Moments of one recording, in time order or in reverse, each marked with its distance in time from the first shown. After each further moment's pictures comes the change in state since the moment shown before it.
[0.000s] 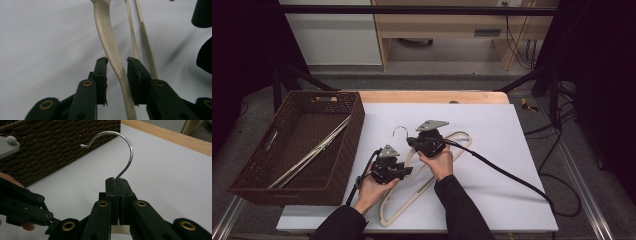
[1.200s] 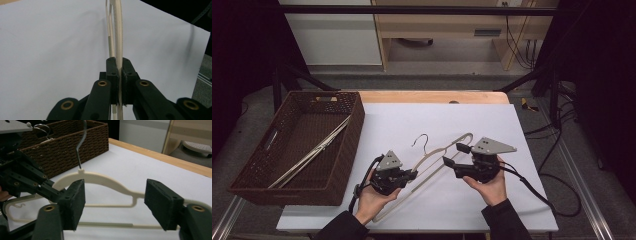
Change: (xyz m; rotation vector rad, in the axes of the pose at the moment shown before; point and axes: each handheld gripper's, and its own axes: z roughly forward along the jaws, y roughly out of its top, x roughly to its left) left arm -0.048 0.008 -0.039 -0.102 -0.041 0.121; right arm -0.009 -0.051 -0.152 -0.189 -0.042 -0.001
